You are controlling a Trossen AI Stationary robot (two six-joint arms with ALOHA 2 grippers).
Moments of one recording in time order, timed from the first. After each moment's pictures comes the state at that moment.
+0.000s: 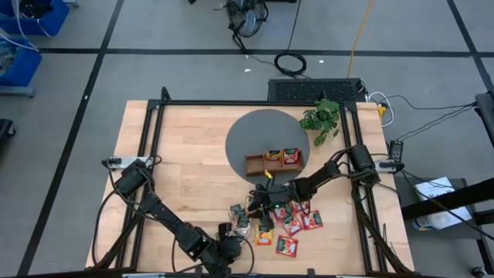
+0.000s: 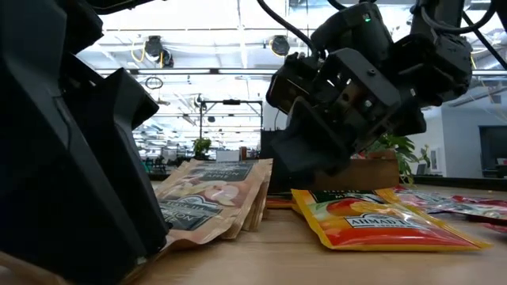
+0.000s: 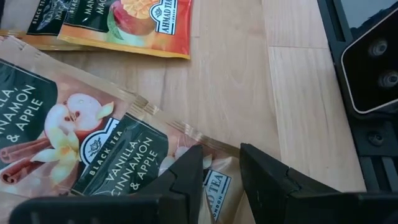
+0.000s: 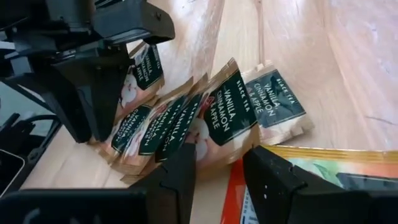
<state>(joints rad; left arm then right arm) -0.73 2.14 1.30 -0.18 -0.38 -0.67 0.26 2.07 0.81 0.83 -0.14 0.41</state>
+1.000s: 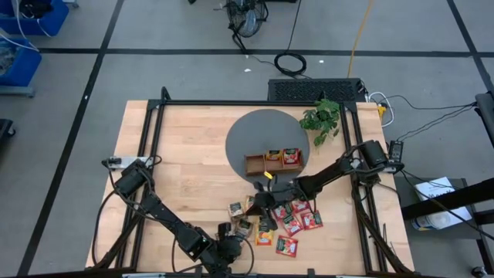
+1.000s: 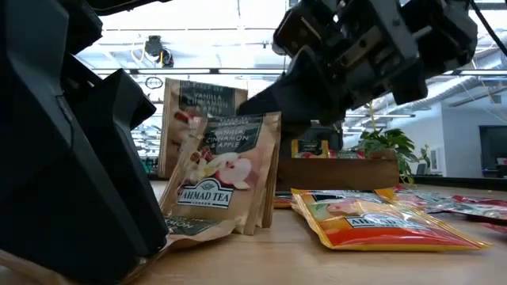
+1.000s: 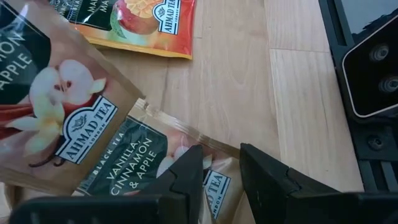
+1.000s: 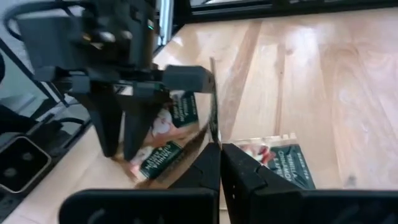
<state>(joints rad) -0.74 2.14 1.30 -0.16 -0.39 -0.69 0.28 1.93 0.81 0.79 -0.12 0.17</state>
